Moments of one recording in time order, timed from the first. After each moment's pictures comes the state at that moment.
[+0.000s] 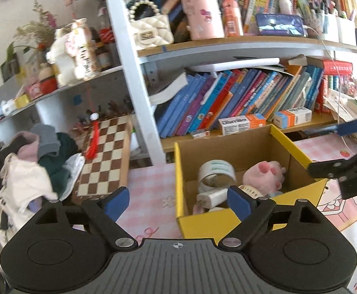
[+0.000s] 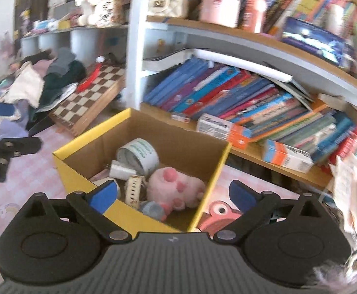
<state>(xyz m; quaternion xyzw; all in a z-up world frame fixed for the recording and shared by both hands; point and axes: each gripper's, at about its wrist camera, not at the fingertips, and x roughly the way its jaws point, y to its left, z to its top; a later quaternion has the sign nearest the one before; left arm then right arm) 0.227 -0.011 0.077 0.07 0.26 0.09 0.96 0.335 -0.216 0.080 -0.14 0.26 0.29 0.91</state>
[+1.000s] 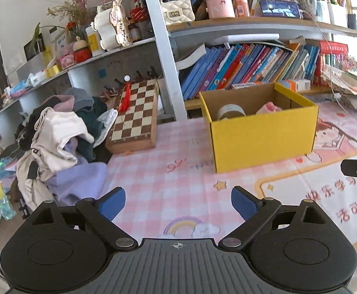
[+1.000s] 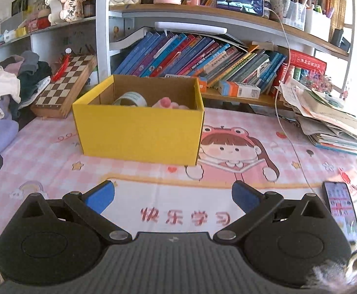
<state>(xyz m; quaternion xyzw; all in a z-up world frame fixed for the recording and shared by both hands) 0.086 0.021 0.031 0.09 0.29 0.11 0.95 0.153 -0.206 0.021 -0.06 0.29 0.13 0.95</state>
